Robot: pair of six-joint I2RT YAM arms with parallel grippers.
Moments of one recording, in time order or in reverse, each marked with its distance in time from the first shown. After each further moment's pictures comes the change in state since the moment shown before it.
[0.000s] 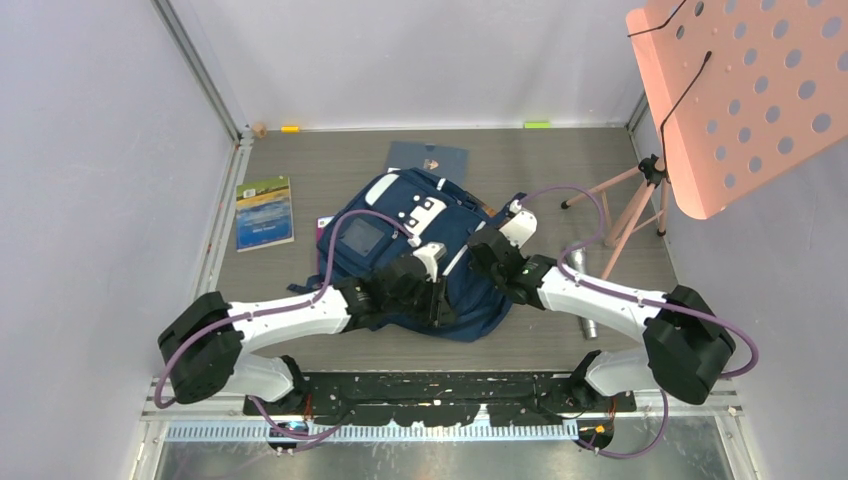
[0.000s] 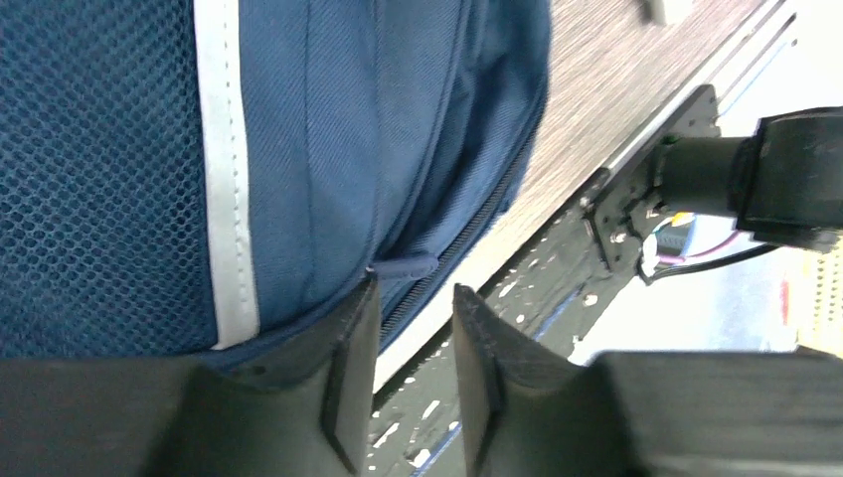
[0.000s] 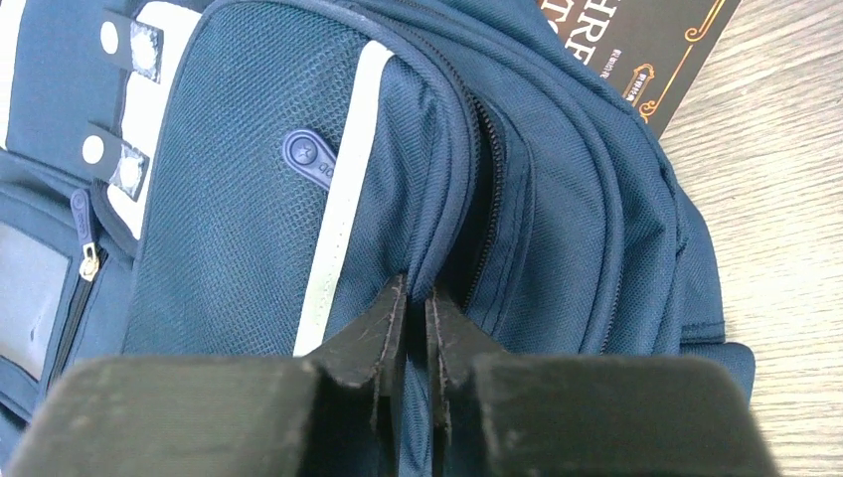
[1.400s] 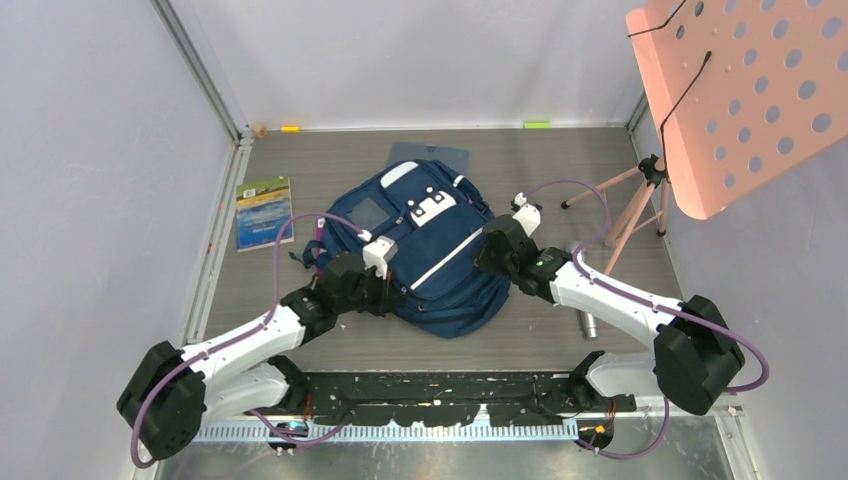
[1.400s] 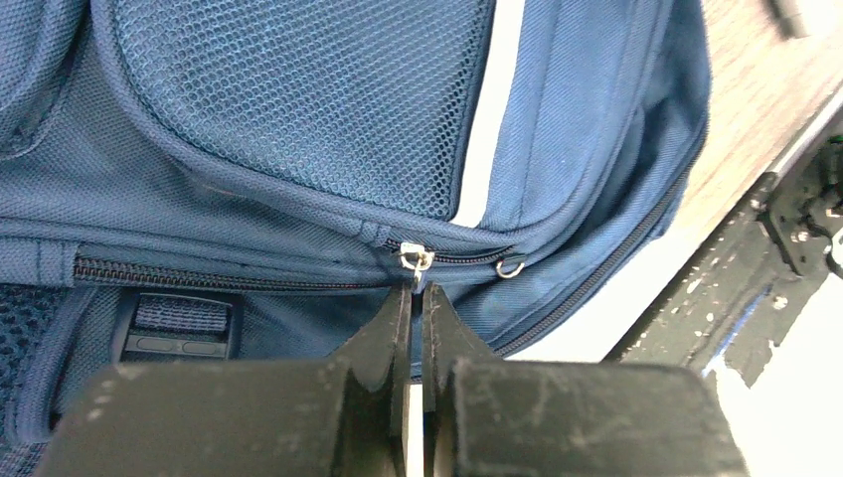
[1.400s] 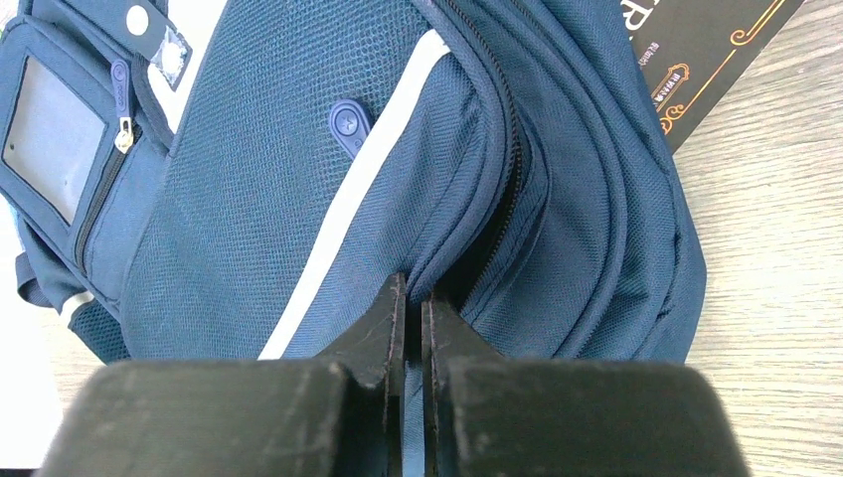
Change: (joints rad) left arm 0.285 -0.314 -0.272 0.059 0.049 0.391; right arm -0.099 -0.057 0.018 -0.047 -0.241 -0.071
